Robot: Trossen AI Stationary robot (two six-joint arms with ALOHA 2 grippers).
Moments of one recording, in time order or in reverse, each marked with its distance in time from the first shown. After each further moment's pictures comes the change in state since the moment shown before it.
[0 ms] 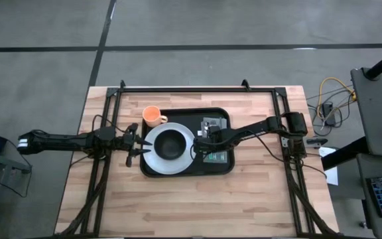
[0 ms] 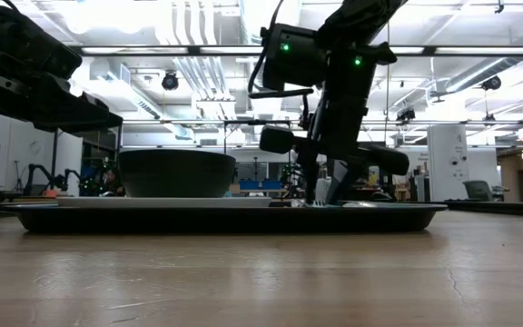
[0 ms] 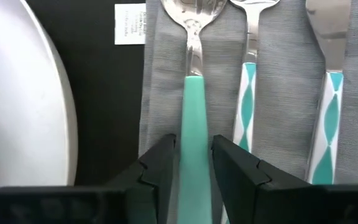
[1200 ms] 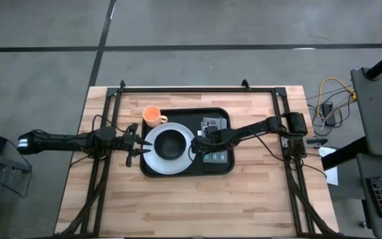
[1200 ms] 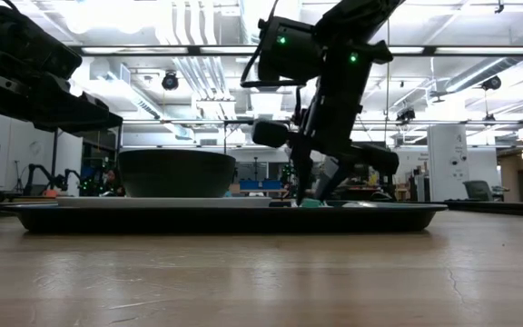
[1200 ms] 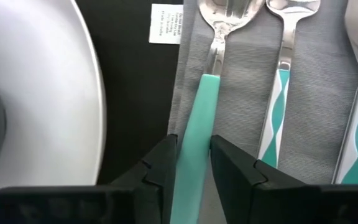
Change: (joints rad) left arm 0.000 0.000 -0.001 0.000 0.000 0.000; right arm 0.003 0.000 0.011 0.045 0.000 -0.079
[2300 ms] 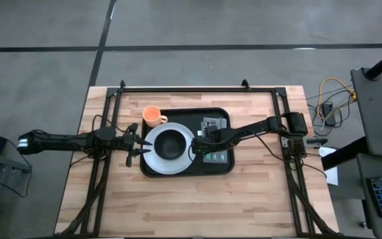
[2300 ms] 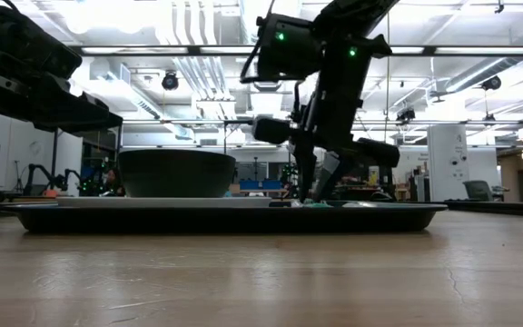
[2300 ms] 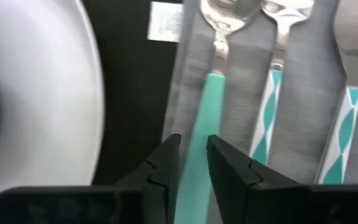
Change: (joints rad) left arm 0.000 0.000 0.001 0.000 0.000 0.000; right arm 0.000 -0.002 0.027 -0.056 -0.009 -0.029
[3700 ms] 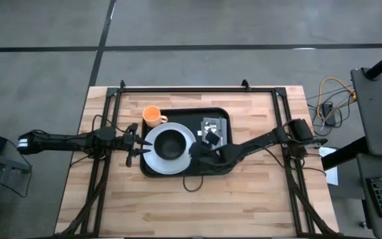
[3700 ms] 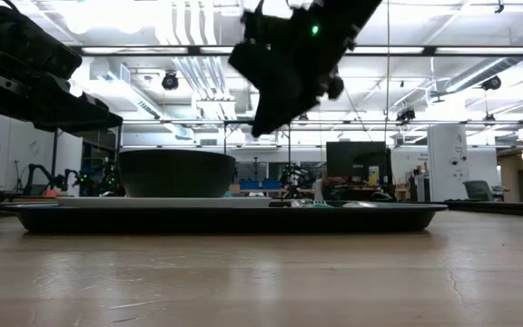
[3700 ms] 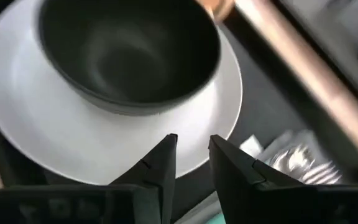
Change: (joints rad) left arm 0.000 0.000 0.000 0.000 0.000 0.000; right arm 0.206 -0.019 0.102 0.153 0.376 -0.903
